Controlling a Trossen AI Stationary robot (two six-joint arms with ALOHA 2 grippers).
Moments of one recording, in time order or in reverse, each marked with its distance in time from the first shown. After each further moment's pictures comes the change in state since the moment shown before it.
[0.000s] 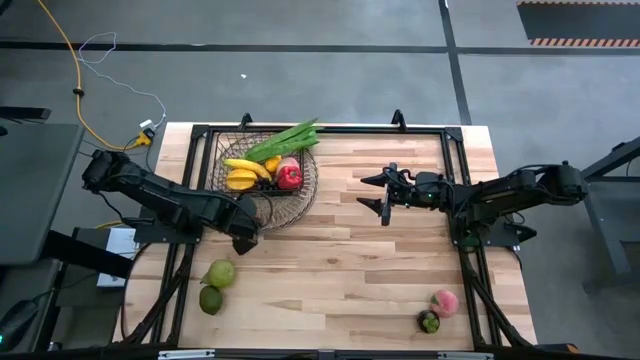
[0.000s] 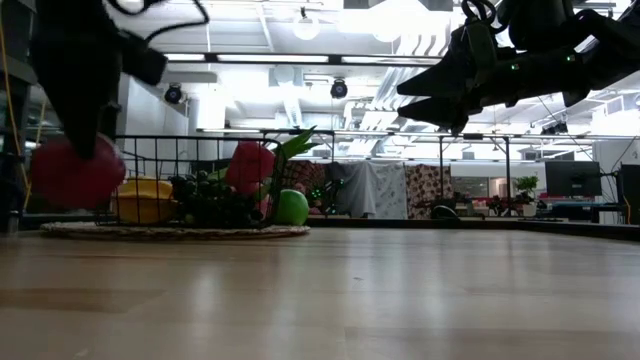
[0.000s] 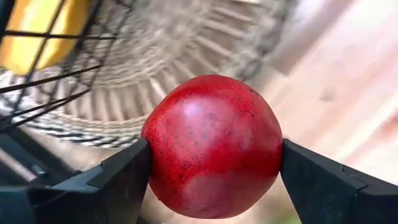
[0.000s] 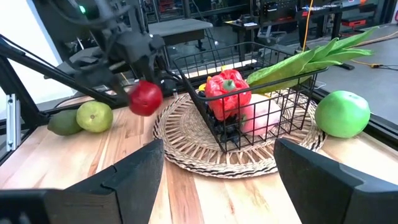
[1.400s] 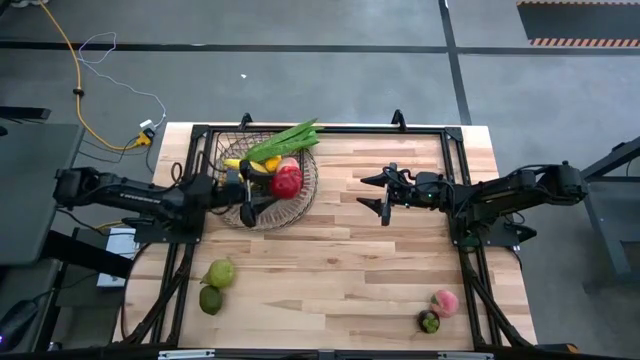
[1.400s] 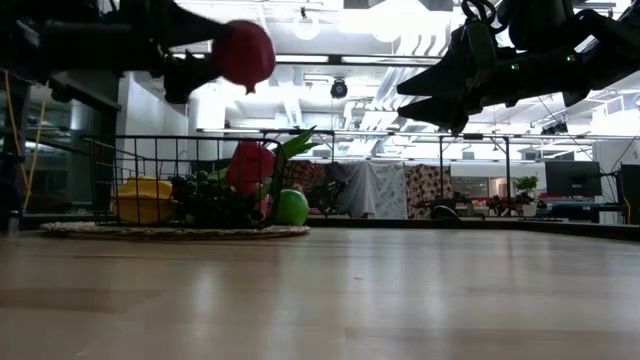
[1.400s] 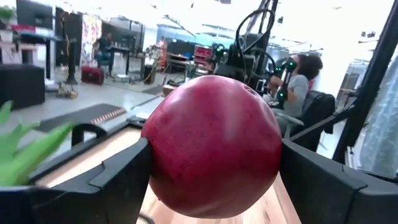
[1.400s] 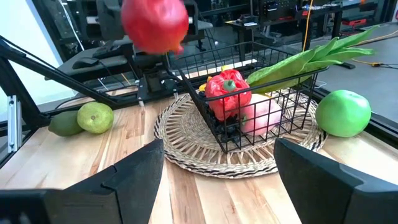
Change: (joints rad) left arm 0.333 -0.400 -0.684 1.970 0.087 0.750; right arm 0.000 0.000 0.000 0.001 0.000 0.008
